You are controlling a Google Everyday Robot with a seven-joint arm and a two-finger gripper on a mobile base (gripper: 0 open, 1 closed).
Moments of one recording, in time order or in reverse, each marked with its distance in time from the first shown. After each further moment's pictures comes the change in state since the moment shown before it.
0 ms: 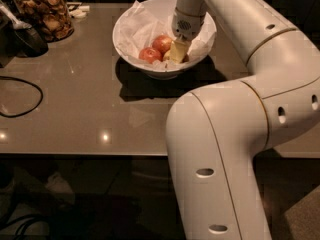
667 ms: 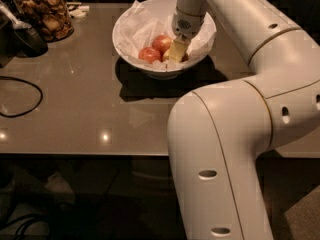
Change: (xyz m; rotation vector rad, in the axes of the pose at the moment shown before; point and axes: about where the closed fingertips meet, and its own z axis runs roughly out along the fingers) arm -0.007 -0.005 -0.002 0.030 -0.030 -0.003
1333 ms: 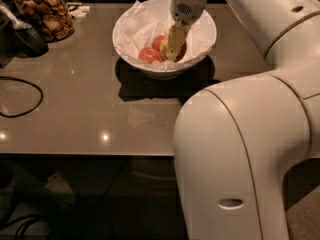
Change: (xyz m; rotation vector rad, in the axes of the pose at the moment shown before) arm -0.009 0.017 -0.052 0.090 -0.030 -0.032
